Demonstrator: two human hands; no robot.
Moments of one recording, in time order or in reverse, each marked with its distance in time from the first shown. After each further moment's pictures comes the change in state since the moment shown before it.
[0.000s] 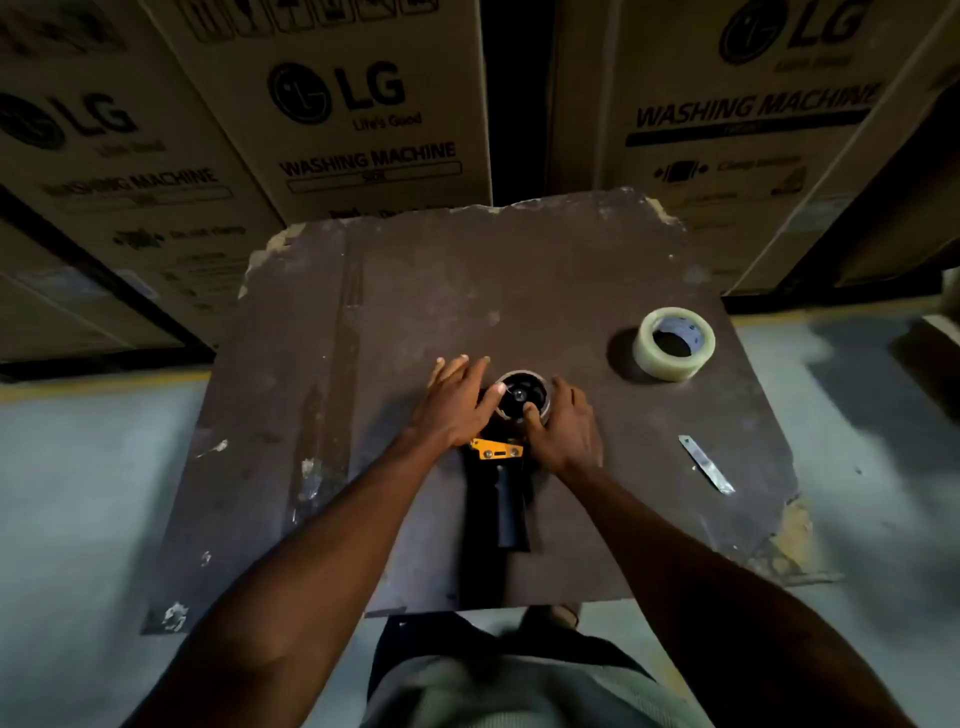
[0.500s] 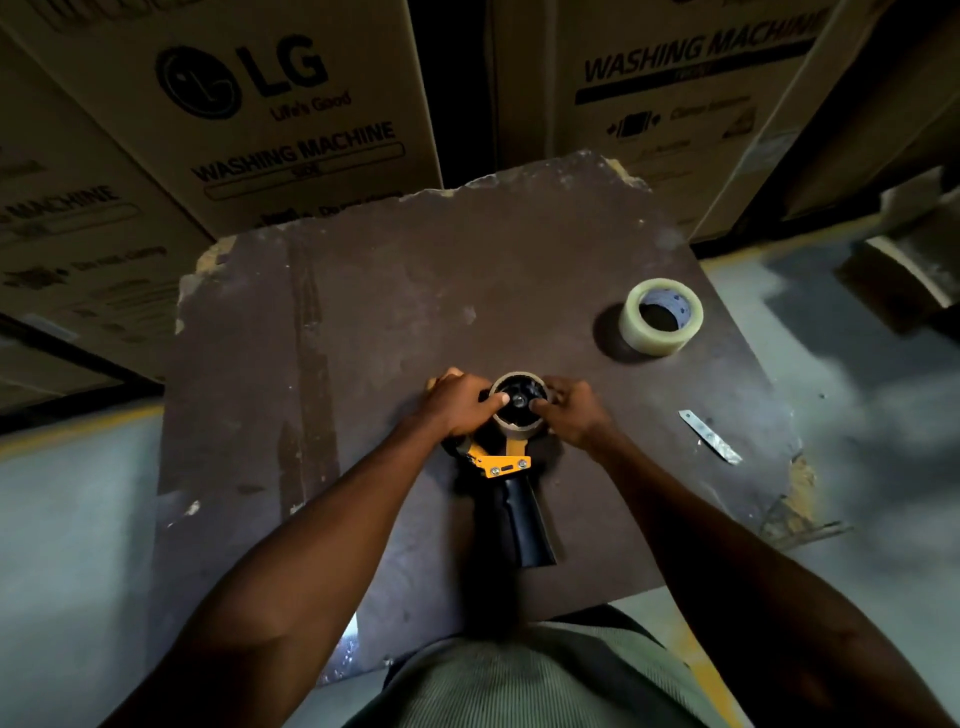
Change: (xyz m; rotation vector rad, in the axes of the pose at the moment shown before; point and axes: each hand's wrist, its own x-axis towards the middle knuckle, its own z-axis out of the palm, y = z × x) left_hand 0.050 -0.009 -0.003 0.003 -0.317 0.046; right_hand 0.071 0.055 0.029 0.203 -0.181 0.216
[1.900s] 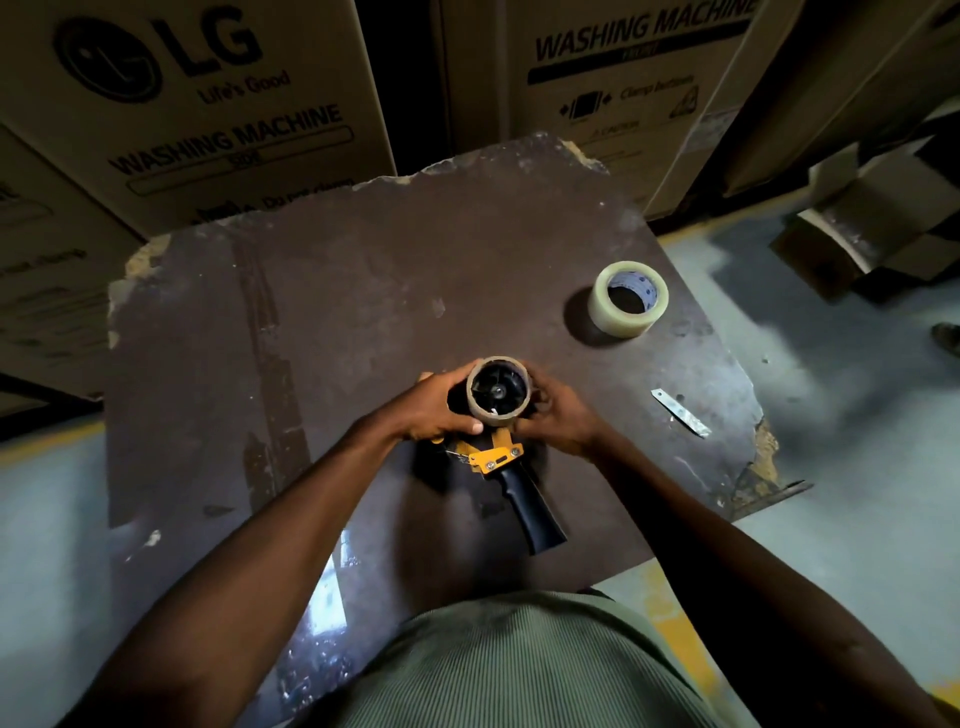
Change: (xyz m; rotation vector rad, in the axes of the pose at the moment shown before) left_hand 0.014 -0.036 0.005 -0.414 -0.257 0.261; right_hand -0.057 -0.024 -0.021 0.271 -0.177 -0.244
